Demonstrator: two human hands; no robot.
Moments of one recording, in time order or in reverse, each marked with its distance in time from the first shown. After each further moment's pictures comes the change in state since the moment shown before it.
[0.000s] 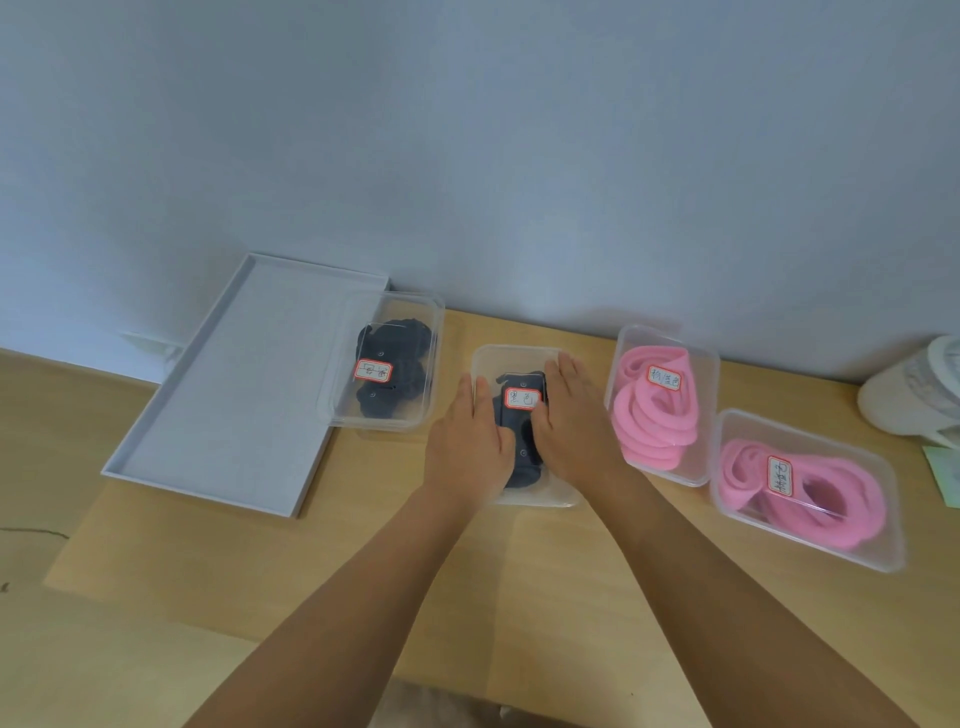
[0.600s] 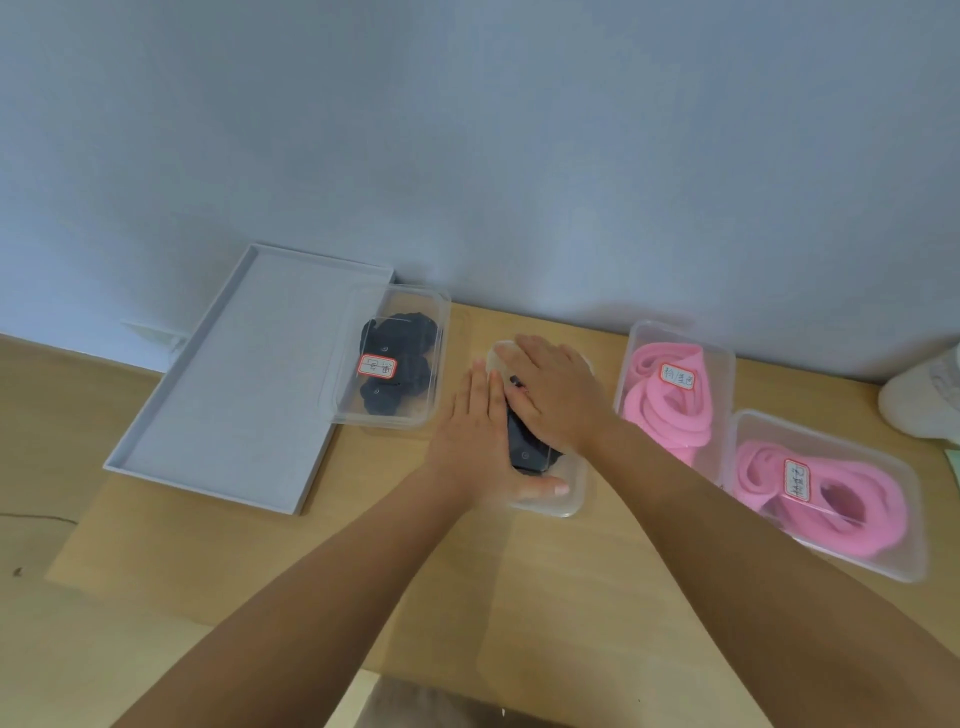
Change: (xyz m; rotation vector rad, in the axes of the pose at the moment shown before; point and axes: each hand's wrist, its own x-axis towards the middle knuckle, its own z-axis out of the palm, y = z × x) left_hand 0.007 -0.006 -0.003 0.270 -0.190 0.169; right_hand 0.035 -0.003 -0.003 -0.218 0.000 -0.294
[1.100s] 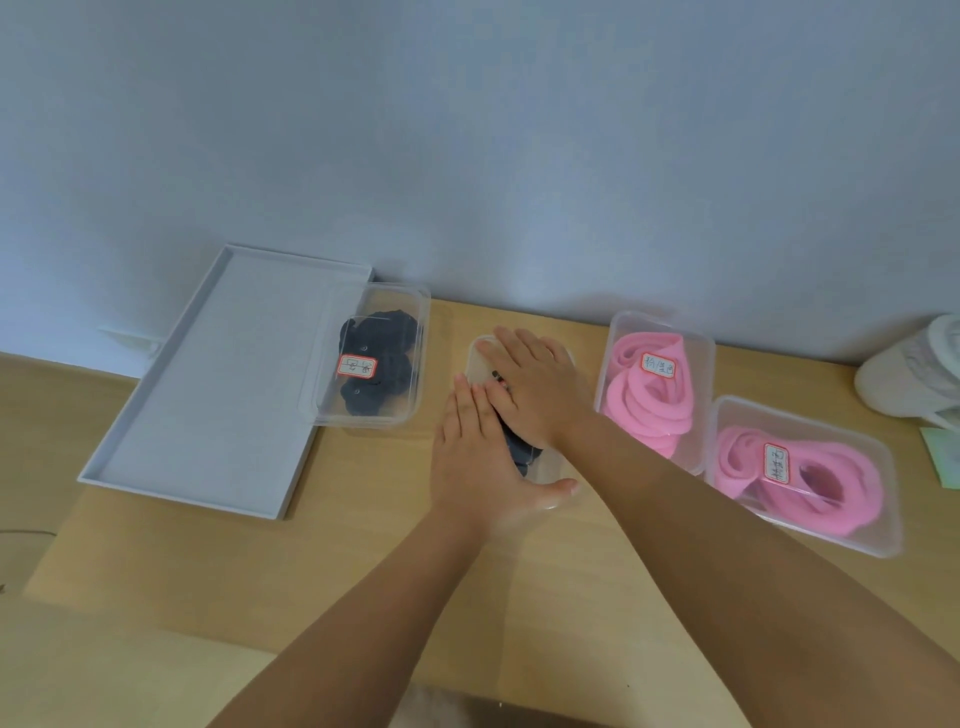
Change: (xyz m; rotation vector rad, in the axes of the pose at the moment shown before) left_hand -0.013 0.029 0.022 -0.221 0.207 -0.170; right_hand 0.003 -0.001 0.007 -0.039 -0.017 0.008
